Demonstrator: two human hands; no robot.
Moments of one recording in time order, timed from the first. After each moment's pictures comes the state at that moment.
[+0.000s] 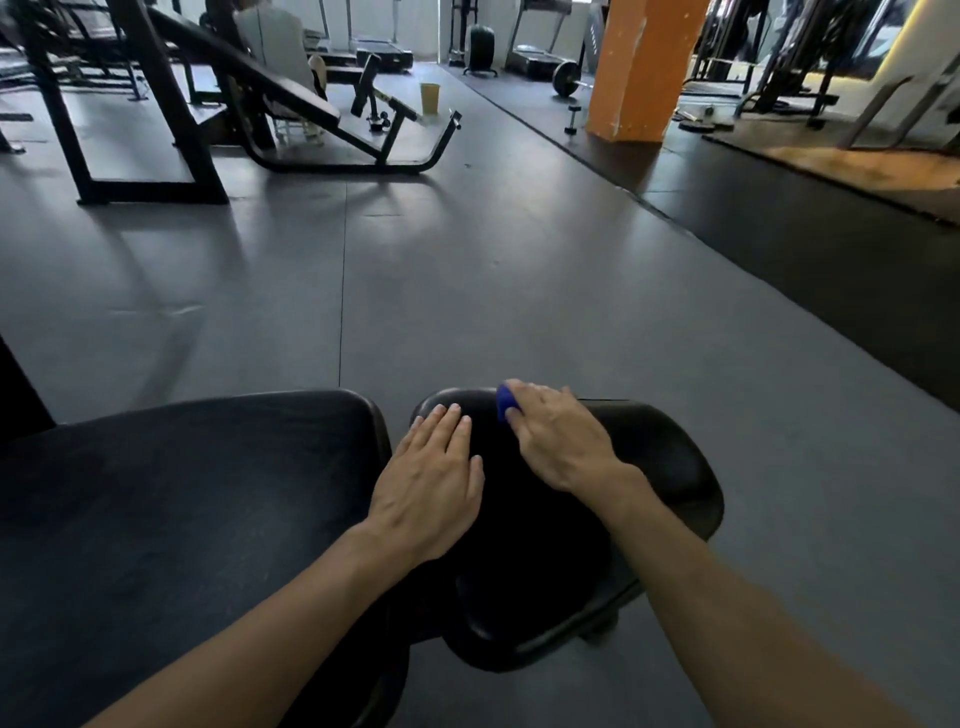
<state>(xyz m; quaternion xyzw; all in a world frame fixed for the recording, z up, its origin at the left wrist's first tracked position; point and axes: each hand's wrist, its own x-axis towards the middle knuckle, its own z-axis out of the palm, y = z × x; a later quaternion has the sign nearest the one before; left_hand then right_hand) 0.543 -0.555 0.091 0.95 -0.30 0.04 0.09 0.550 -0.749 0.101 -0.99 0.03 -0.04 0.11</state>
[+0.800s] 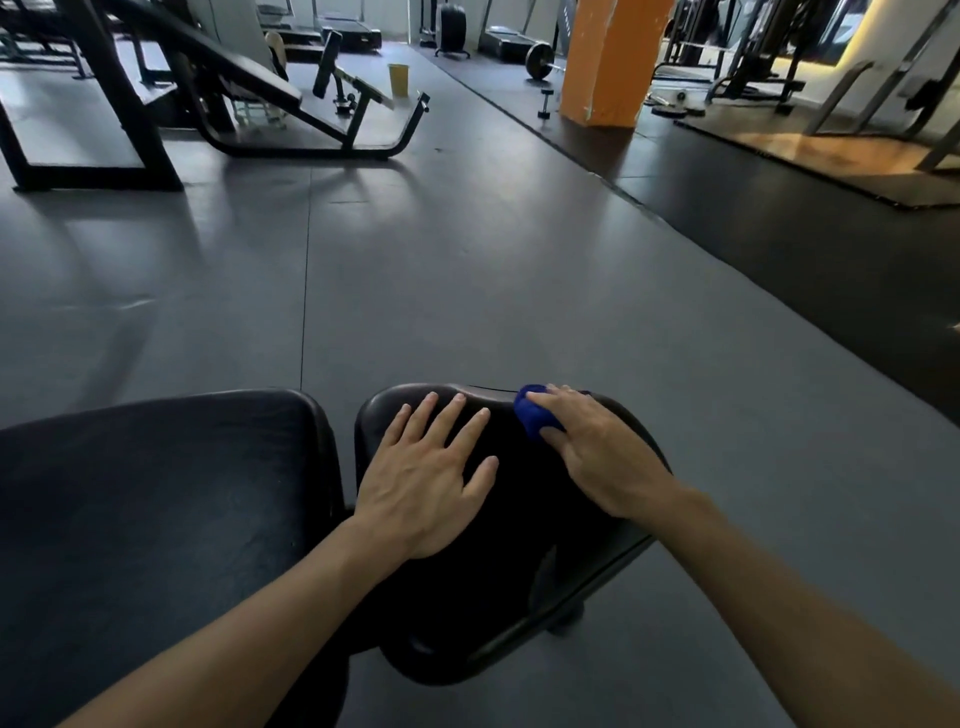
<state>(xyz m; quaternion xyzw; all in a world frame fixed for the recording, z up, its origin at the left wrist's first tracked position) 0.538 -0.601 0.093 0.95 -0.31 0.02 0.08 0.492 -0.830 0.103 -0.98 -0.01 -0.08 0.20</state>
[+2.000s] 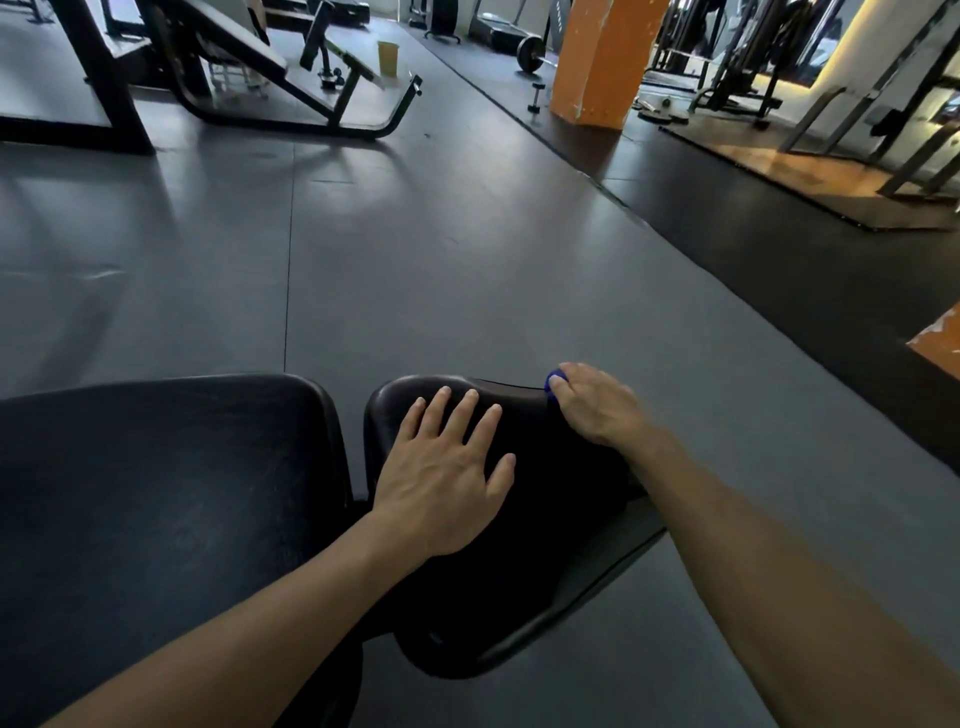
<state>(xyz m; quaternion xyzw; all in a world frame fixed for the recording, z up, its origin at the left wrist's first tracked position) 0.537 -0.599 0.093 0.94 -0.32 0.02 0.10 0.566 -0.843 0.103 -0.98 0.18 0.03 0.11</state>
